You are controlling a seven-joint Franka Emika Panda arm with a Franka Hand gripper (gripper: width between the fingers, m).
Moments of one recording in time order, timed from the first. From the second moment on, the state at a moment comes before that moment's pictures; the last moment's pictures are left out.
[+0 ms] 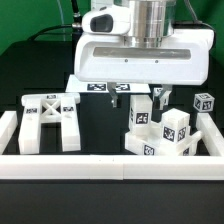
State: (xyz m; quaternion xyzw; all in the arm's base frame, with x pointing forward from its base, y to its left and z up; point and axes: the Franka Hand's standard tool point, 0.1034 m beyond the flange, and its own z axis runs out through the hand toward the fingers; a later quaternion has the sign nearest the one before) arm 0.628 0.007 0.079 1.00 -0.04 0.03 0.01
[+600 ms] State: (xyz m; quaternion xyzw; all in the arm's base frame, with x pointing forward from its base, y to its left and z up) arm 0.627 0.007 0.078 0.99 -0.14 0.03 0.00
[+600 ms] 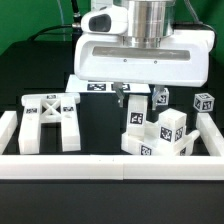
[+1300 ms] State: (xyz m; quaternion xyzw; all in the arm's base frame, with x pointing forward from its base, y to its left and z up) arm 0.627 0.014 0.077 0.86 -0.51 0.03 -0.02
